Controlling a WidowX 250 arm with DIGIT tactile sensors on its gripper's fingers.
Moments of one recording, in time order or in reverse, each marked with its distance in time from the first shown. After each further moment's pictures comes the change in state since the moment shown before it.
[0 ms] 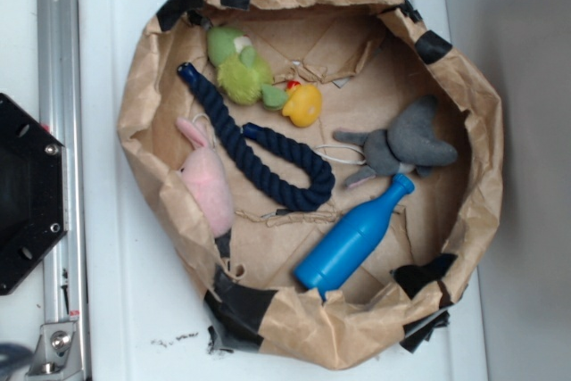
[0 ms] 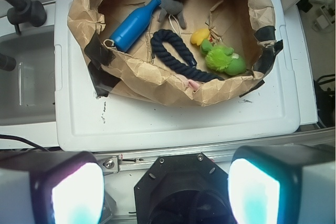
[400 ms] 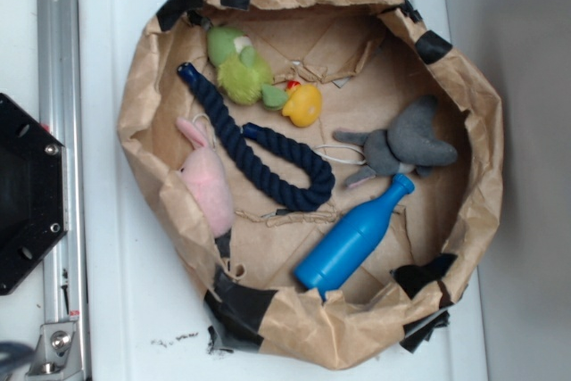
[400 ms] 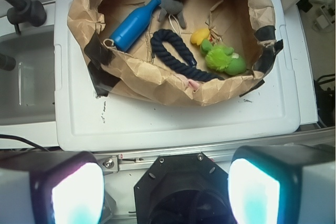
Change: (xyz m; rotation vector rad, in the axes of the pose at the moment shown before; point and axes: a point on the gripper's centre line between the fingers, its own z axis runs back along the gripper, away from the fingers) arm -0.001 0.001 -0.005 0.002 0.009 -0.010
